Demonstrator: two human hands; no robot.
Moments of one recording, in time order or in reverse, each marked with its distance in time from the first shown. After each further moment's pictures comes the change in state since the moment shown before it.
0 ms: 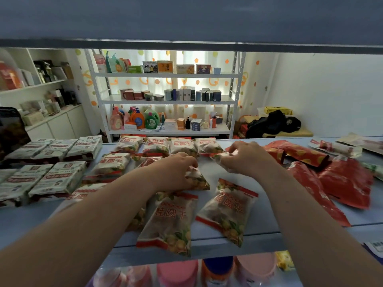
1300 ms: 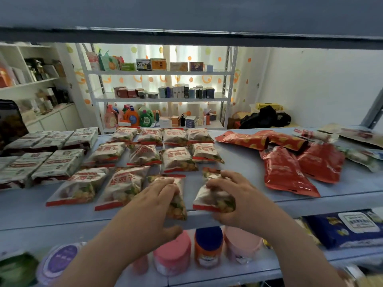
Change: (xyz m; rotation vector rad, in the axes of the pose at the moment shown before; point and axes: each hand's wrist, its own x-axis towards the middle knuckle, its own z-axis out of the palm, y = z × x) left_hand -0.149 0.054 0.049 -0.033 0.197 -0.017; right_hand -0.152 0.032 0.035 0.179 -0.094 -0.397
